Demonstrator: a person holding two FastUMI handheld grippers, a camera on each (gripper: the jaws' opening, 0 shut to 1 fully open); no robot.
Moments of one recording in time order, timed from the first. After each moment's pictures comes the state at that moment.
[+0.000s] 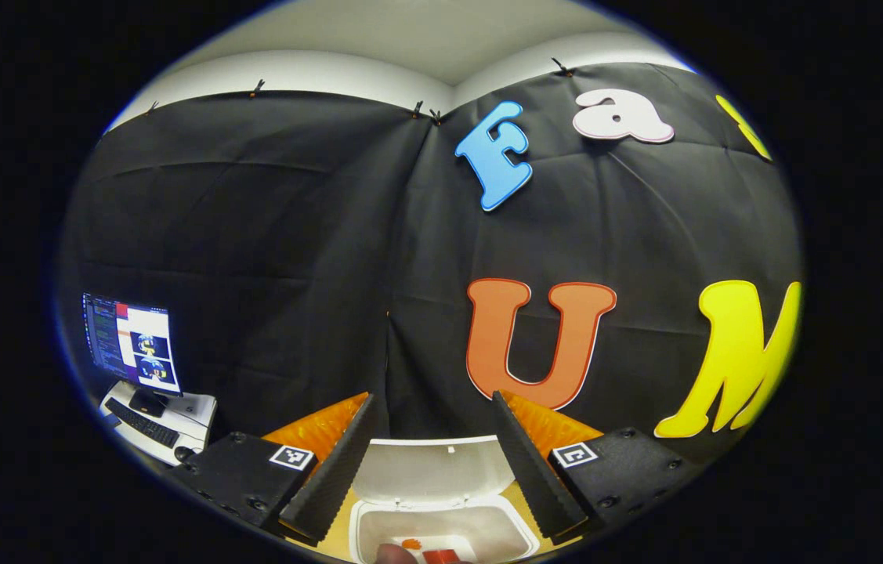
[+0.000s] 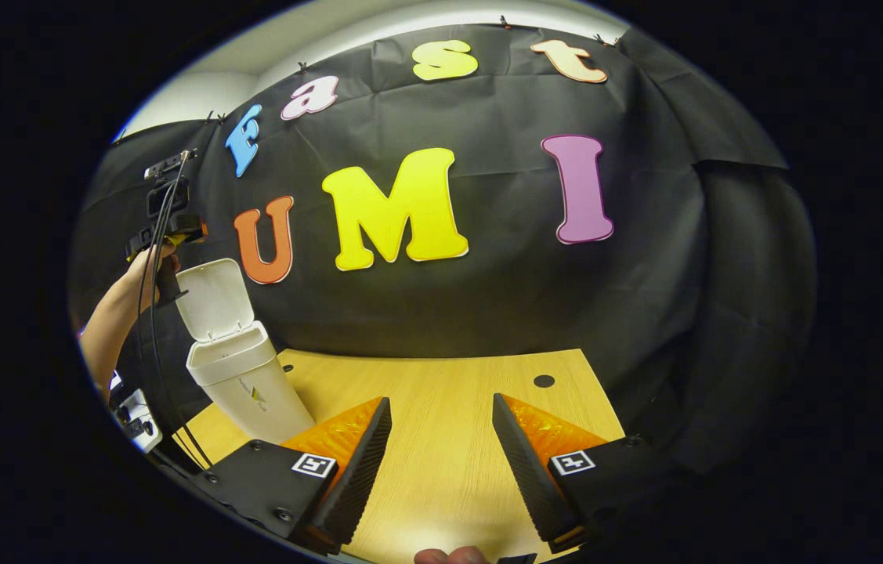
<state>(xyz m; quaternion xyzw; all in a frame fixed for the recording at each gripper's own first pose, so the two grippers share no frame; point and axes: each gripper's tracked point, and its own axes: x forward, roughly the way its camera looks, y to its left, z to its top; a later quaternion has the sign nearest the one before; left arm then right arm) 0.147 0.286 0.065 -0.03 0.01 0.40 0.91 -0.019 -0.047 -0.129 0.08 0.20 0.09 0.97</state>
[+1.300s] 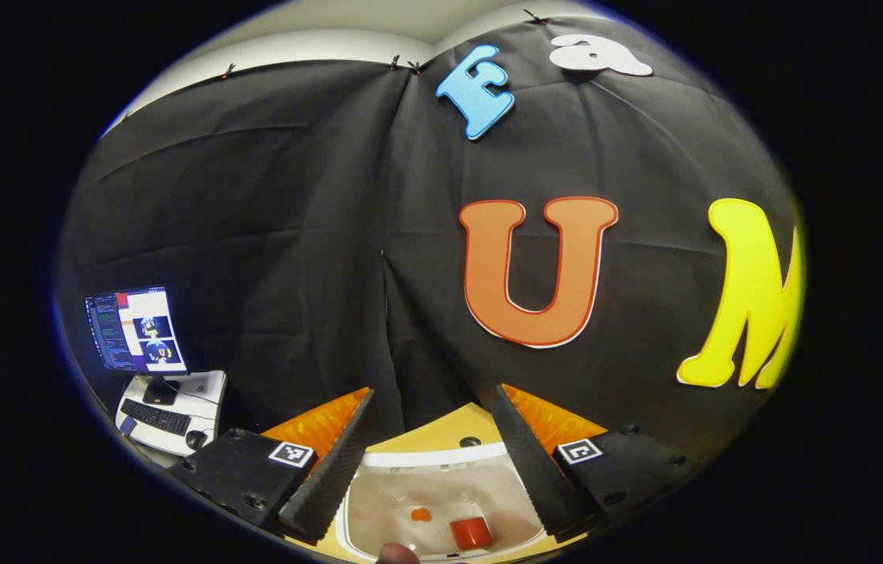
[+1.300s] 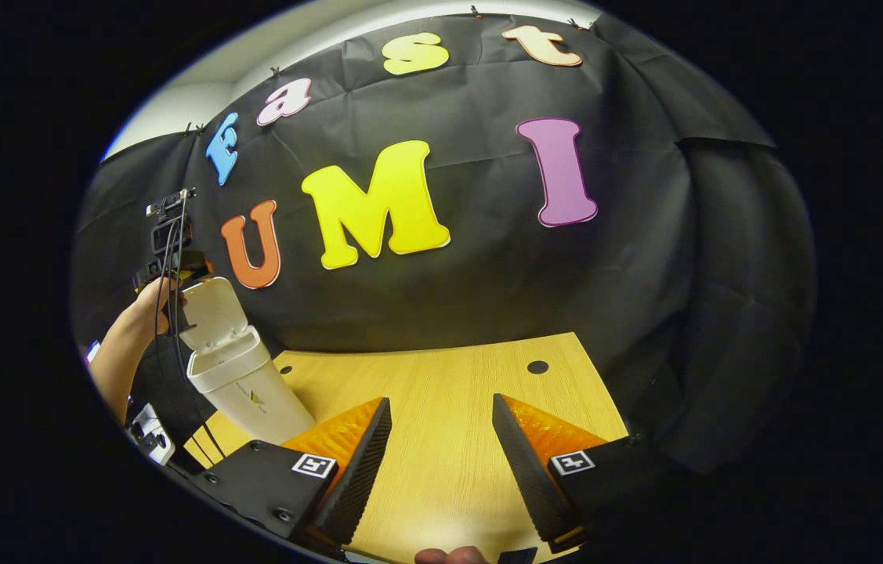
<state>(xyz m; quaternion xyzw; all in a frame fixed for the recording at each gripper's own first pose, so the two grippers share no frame) 0.132 0.244 -0.027 -0.04 0.13 0.41 0.90 -0.029 -0.072 -0.141 0.10 0.23 0.09 0.97</state>
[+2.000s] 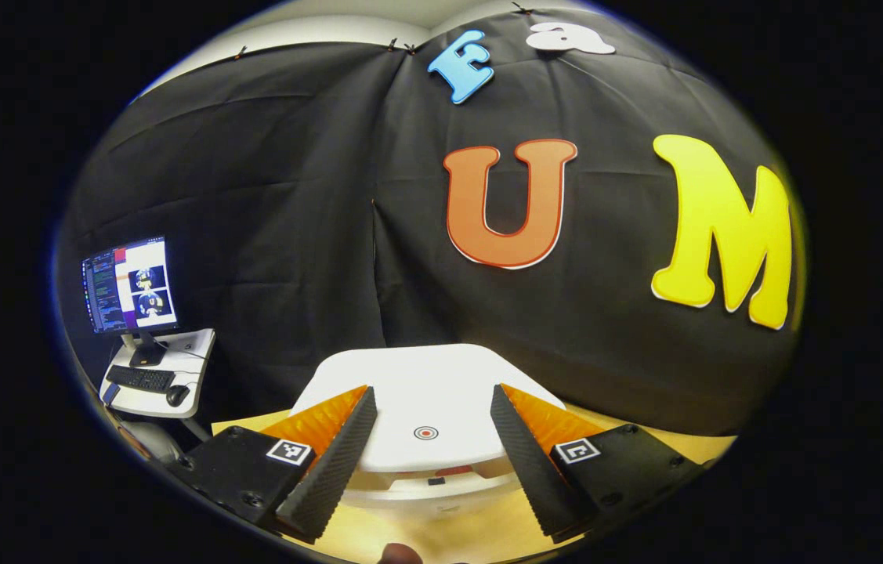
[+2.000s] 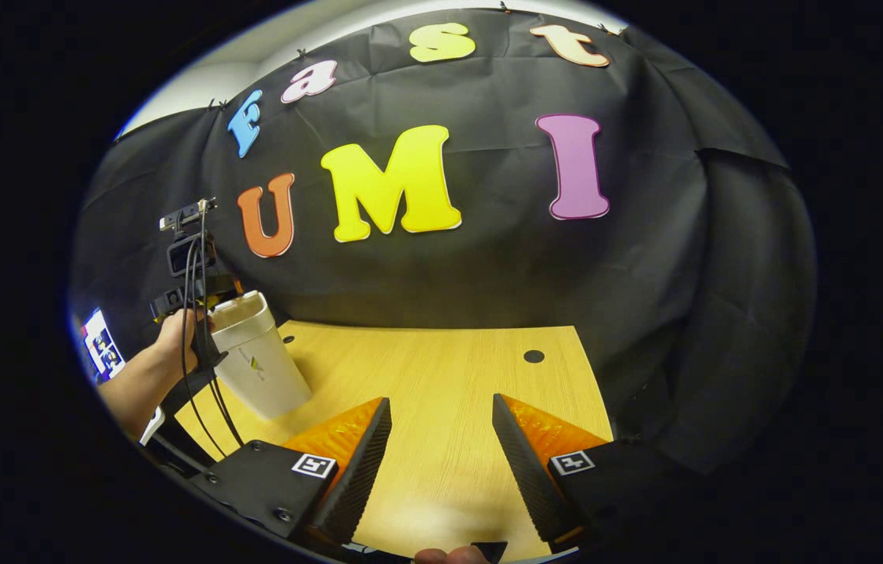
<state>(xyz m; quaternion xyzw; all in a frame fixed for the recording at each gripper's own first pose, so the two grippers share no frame) 0.095 0.181 -0.134 -0.05 0.17 0.38 0.91 -0.047 -0.077 -0.151 0.05 0.26 0.11 0.96</state>
